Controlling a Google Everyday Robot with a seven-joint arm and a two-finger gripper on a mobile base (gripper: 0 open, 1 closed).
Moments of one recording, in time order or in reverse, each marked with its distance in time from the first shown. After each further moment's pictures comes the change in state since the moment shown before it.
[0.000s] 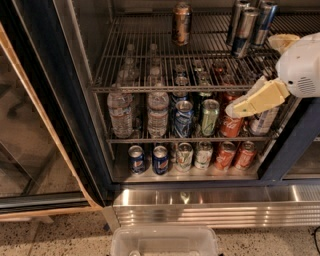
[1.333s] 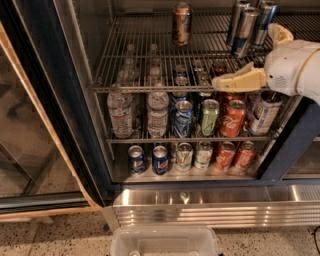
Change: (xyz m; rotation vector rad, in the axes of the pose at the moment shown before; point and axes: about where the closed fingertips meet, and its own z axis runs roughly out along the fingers) arm -0.018 -0.056 0.040 0.193 -0.371 0.096
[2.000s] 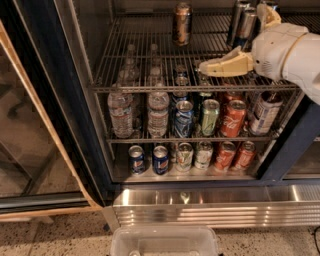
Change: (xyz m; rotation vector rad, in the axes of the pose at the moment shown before) arm -0.039 0.001 0.030 -0.009 -0.102 -0.052
